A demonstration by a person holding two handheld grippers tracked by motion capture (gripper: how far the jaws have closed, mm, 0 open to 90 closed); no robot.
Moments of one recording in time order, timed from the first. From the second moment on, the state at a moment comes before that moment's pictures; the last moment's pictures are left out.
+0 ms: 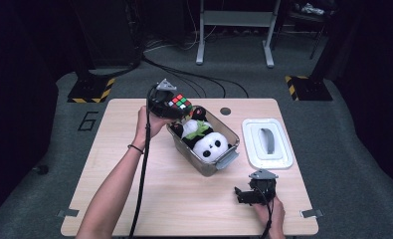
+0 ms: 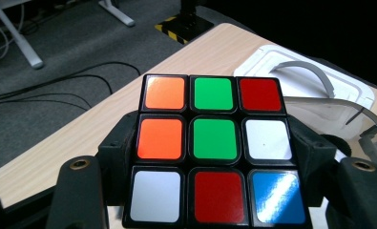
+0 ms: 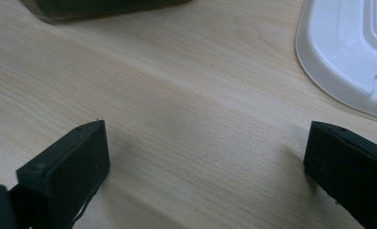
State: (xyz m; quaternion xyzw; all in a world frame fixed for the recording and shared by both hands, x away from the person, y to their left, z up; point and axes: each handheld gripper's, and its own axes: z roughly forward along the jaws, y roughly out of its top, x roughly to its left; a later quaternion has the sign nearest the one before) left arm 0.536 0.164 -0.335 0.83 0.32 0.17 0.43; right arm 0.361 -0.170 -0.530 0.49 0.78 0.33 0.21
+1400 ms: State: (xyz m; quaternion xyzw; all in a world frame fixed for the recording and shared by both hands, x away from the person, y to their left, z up) left arm 0.573 0.133 -0.386 0.87 0.33 0.15 0.35; right arm 0.361 -0.171 -0.529 0.48 0.78 0.33 0.20
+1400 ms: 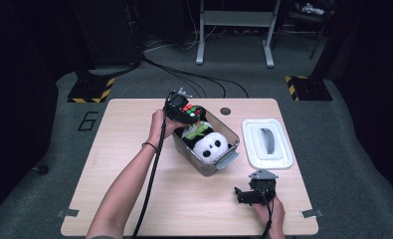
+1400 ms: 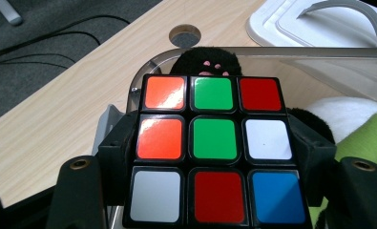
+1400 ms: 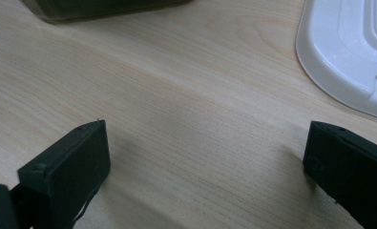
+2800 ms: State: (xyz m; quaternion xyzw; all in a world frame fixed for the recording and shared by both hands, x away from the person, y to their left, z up) left arm 0.552 0.155 -0.367 0.84 0.36 0.18 0.36; right arm 0.361 -0.171 -0.529 0.48 0.79 0.33 0.21
